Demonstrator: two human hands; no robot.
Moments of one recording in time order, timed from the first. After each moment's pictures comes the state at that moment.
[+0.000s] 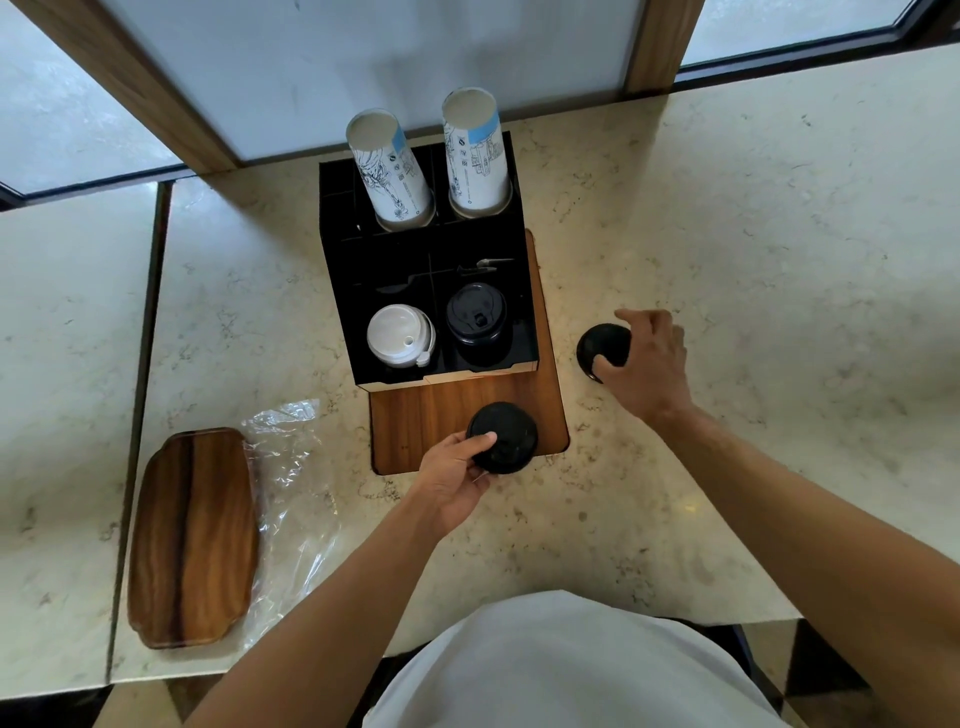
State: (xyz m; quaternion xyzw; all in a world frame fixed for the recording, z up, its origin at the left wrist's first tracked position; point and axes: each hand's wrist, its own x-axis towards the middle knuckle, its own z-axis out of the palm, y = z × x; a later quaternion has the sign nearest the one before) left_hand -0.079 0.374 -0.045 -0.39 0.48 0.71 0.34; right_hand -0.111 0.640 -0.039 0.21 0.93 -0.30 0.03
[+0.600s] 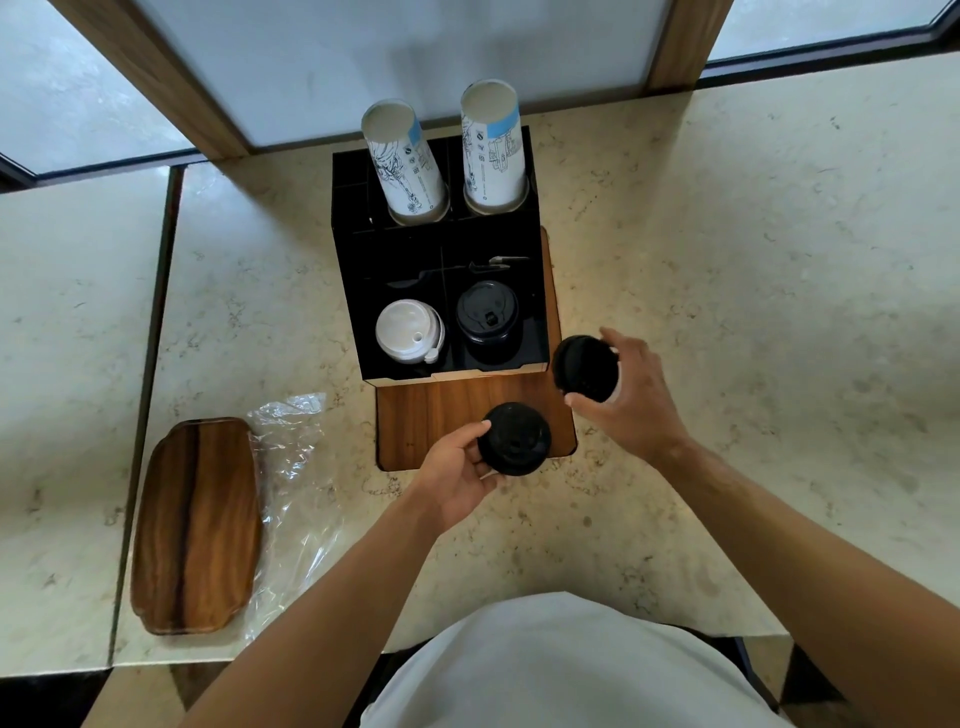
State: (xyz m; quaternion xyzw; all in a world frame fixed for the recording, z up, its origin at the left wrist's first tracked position) left_hand -0.085 0.372 -0.039 -0.38 0.47 0.70 0.38; right_hand -0.086 0.616 -0.041 0.14 0.89 -0.43 0.04
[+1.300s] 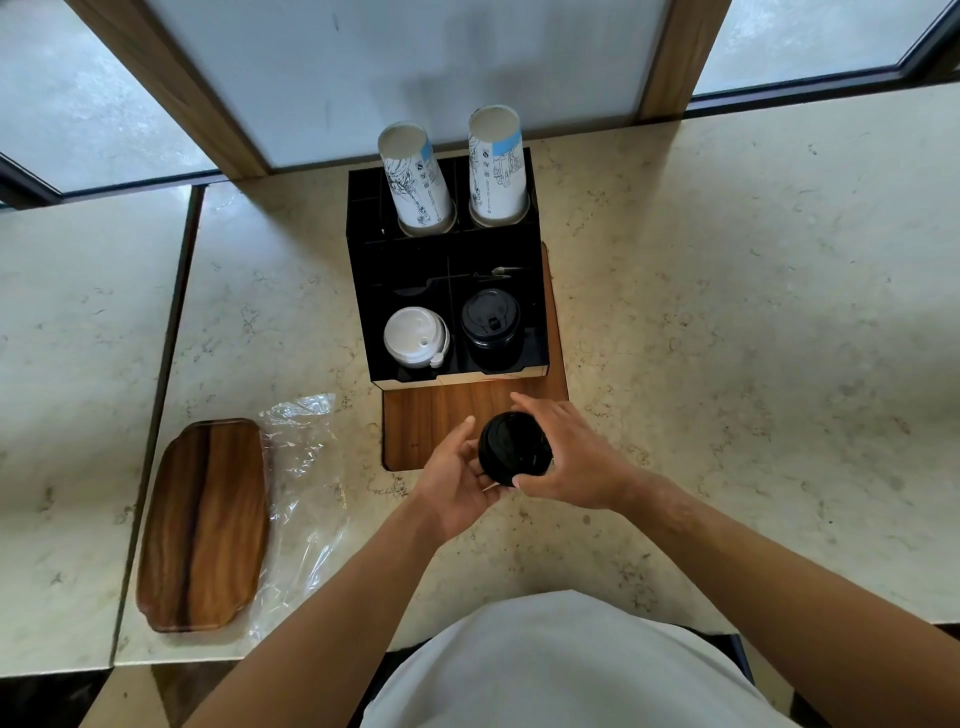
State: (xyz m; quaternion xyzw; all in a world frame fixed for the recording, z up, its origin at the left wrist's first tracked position) left_hand -0.066 0.361 -0.030 -0.37 0.44 0.72 0.38; right_hand -0.049 0.556 -0.015 -0.07 0.89 -0.41 0.21
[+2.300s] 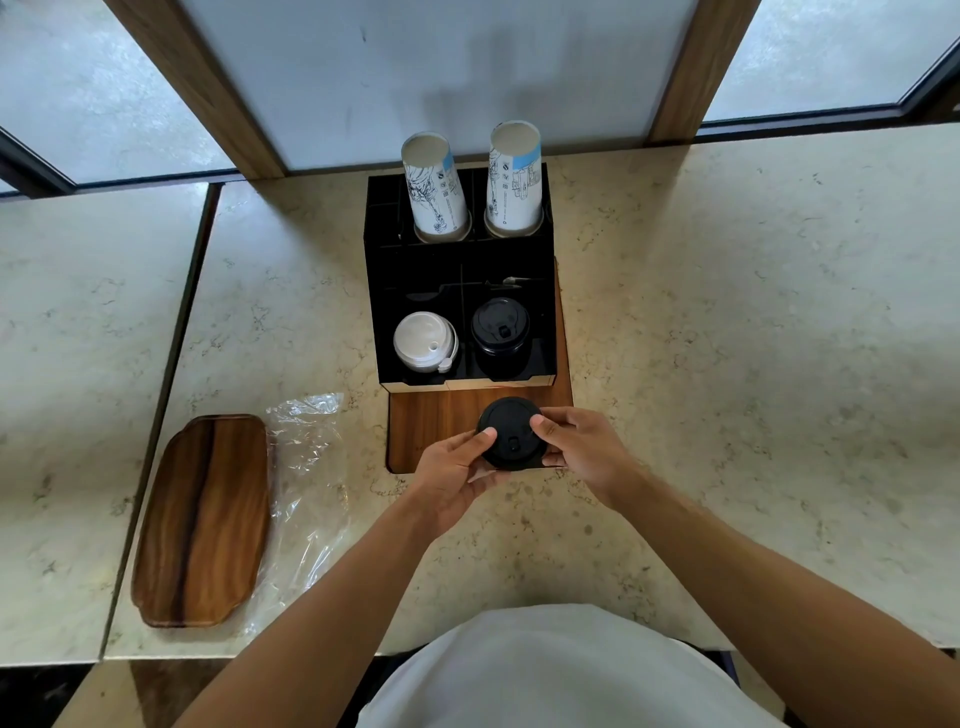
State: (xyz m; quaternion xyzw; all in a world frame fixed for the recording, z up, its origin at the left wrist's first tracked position) left_hand -0.074 0.352 -0.024 -0.30 0.49 0.75 0.34; right_hand -0.065 0.550 -0.028 0.24 0.66 -0.68 0.22
